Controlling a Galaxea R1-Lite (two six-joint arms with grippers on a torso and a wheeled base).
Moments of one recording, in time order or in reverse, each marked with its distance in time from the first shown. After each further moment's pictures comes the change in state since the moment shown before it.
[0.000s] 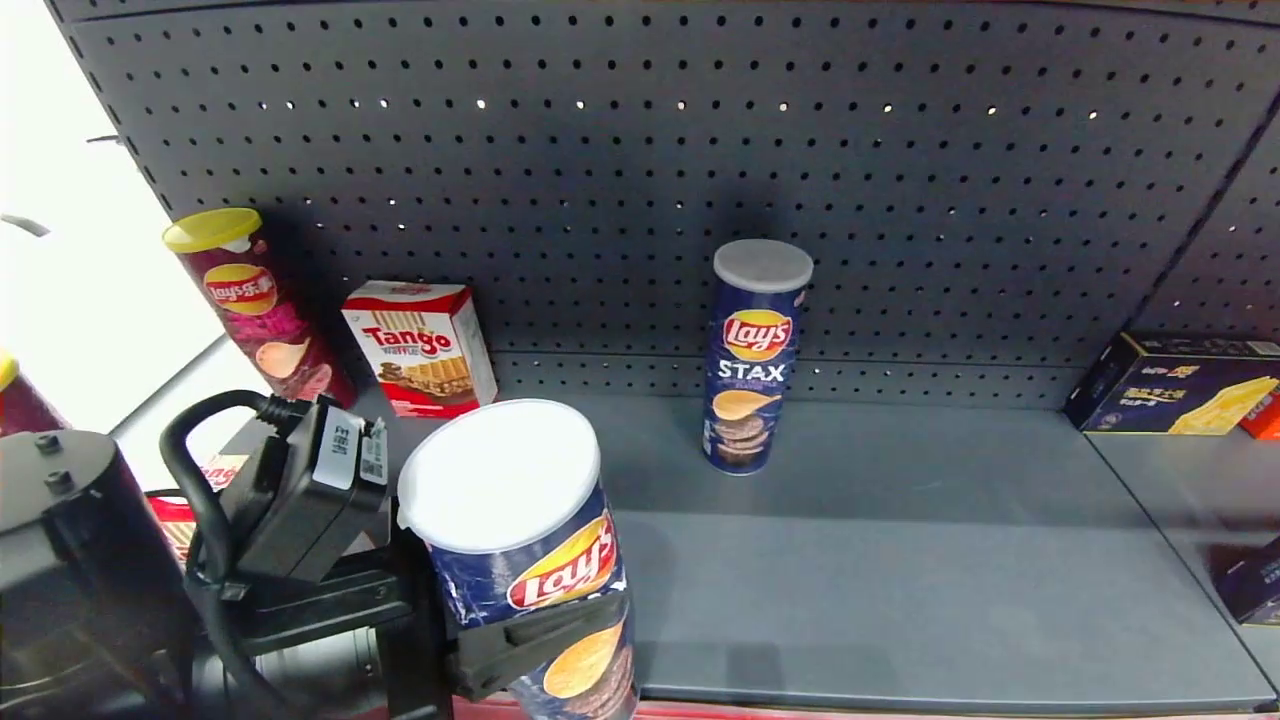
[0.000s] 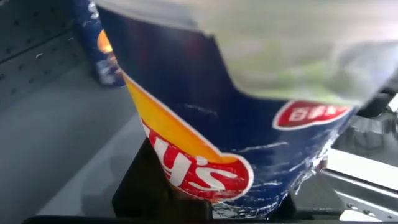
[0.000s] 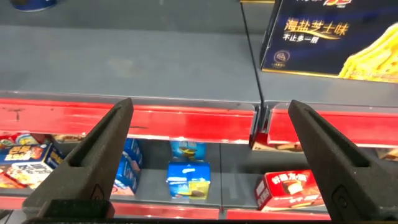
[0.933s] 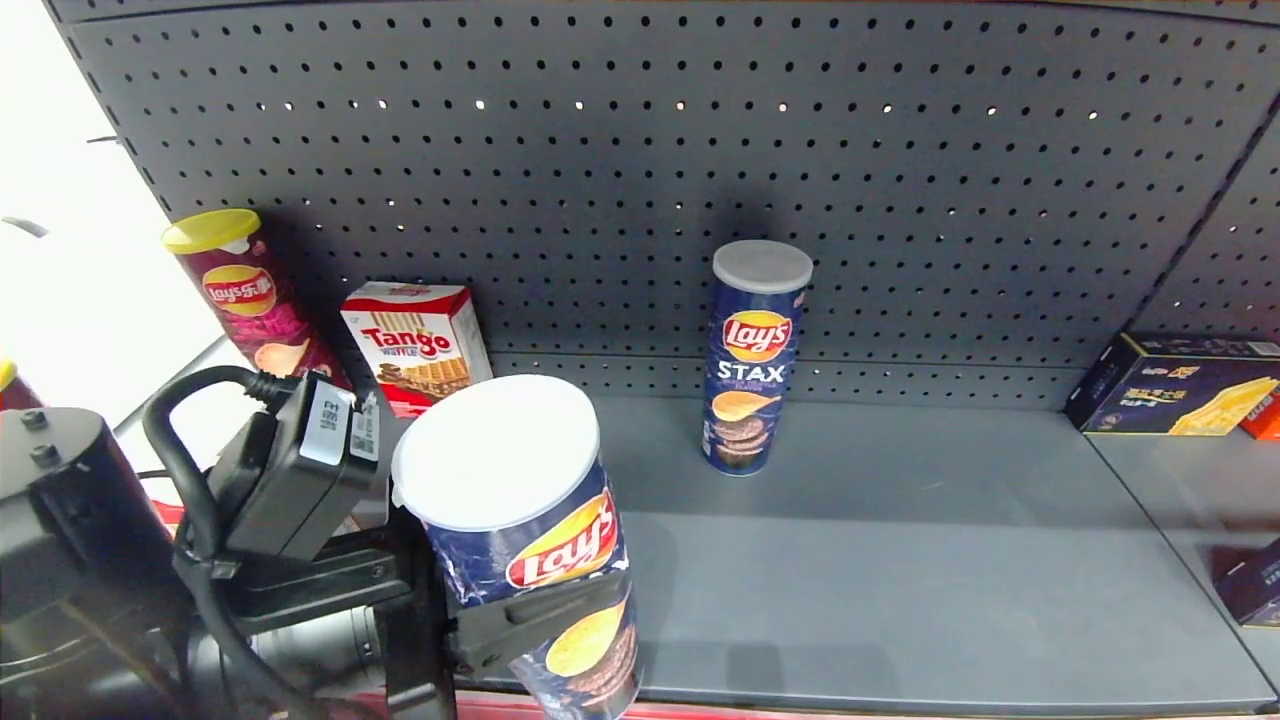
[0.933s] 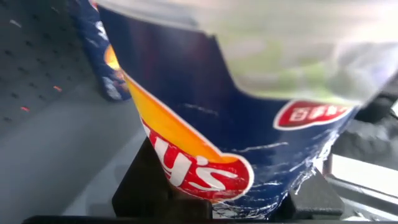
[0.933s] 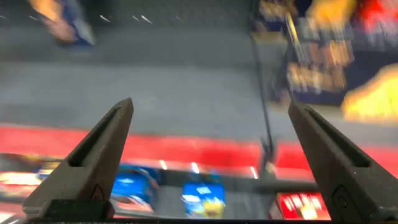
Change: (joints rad) left arm 0.005 0.002 -0.038 0.003 -0.009 0.011; right arm 0.032 0.078 -0.154 0.022 0.036 0.038
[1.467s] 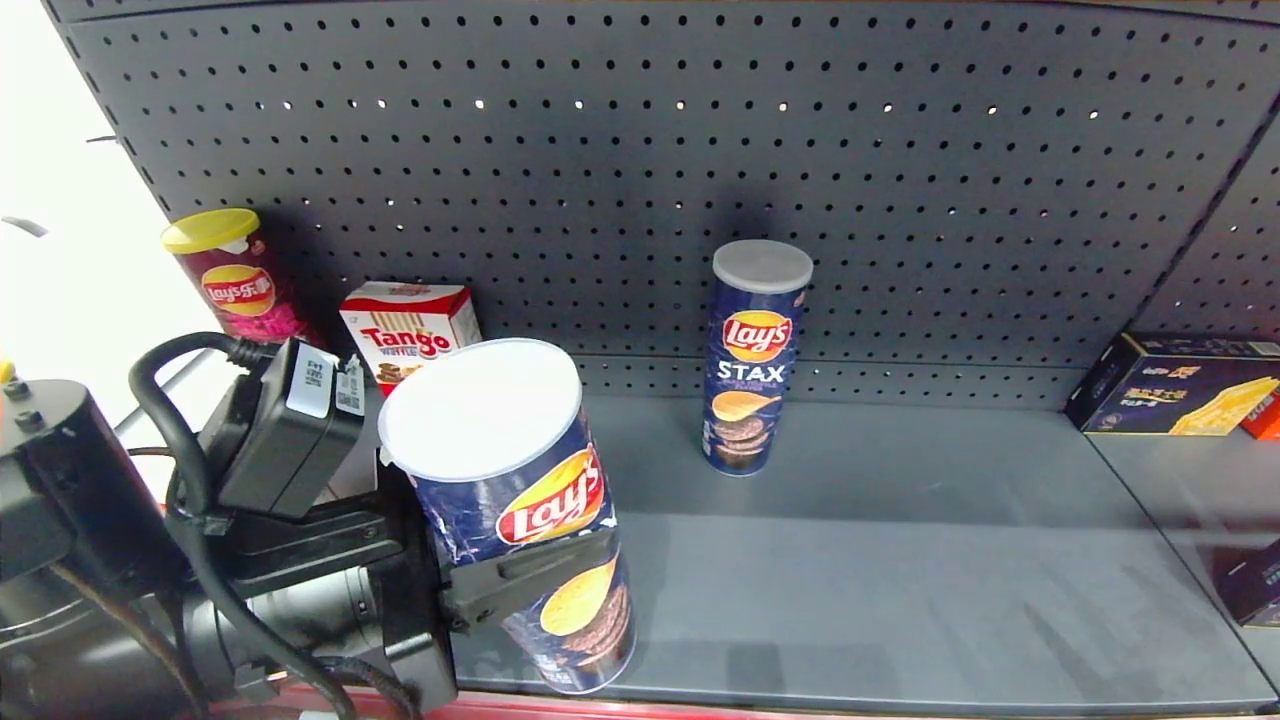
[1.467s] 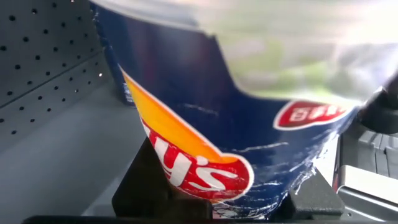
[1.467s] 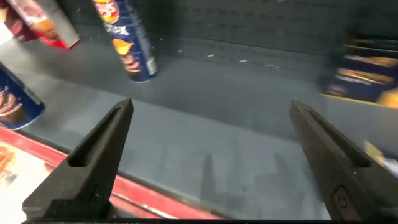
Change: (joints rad) left arm 0.036 0.001 -0.026 -0.002 0.005 -0.008; right arm 0.185 0.573 -0.351 -0.135 0.099 -0.002
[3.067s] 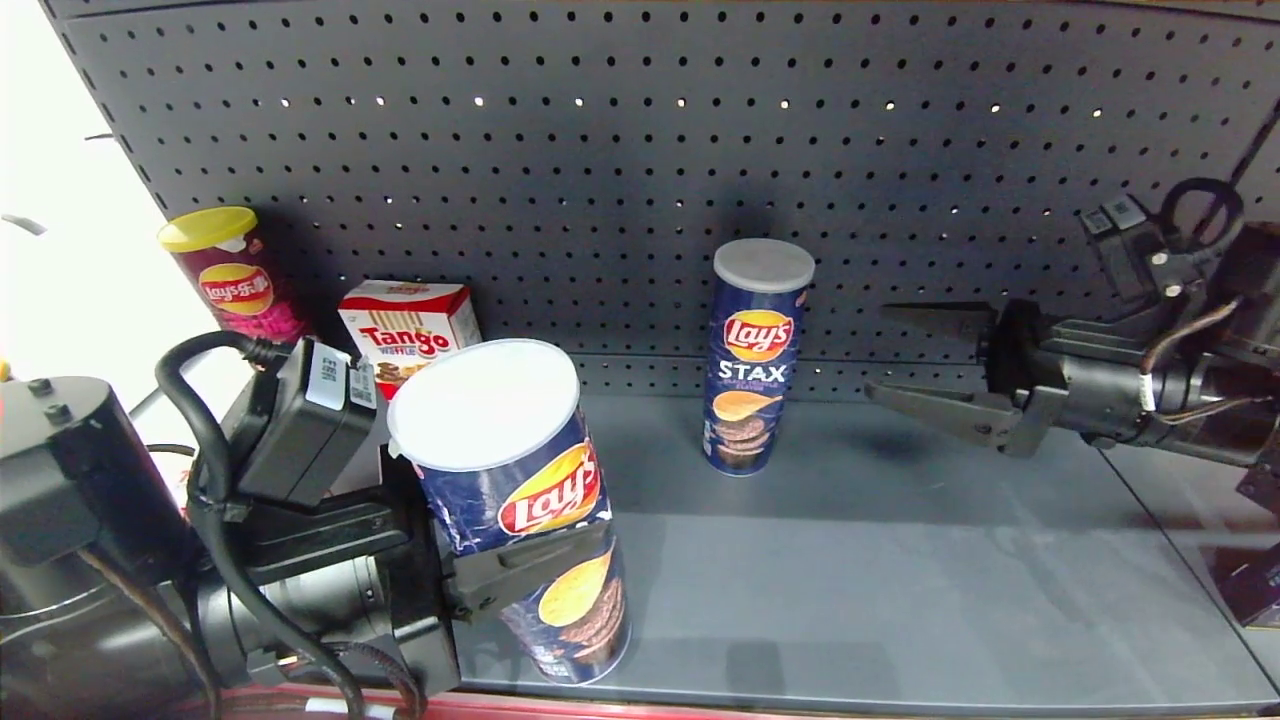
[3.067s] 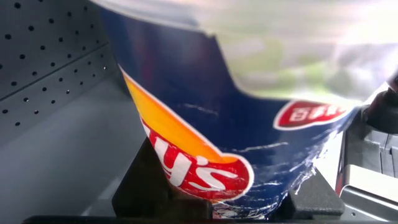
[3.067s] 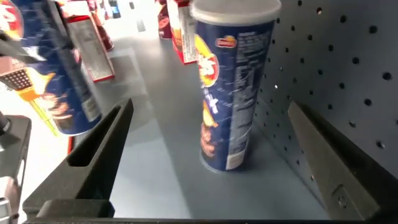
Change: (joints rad) left arm 0.025 0.019 -0.002 -0.001 -0.010 -0.004; right arm 0.040 0.967 -0.337 -0.716 0.777 -0.151
